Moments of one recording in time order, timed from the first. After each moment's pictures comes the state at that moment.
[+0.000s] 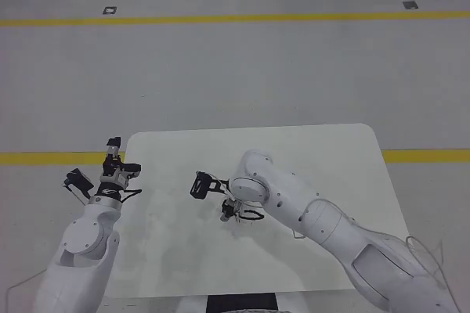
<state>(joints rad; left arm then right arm) 1.73 -1.15 -1.60 -1.80 -0.42 0.00 0.00 -0.77 -1.45 0.52 -1.33 -0.90 -0.34 1.39</state>
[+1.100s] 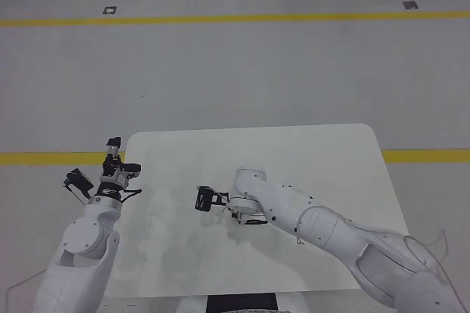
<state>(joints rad) 1.73 -1.15 -1.60 -1.80 -0.42 0.00 0.00 -0.73 -1.42 0.34 -1.30 -0.99 -0.34 1.29</state>
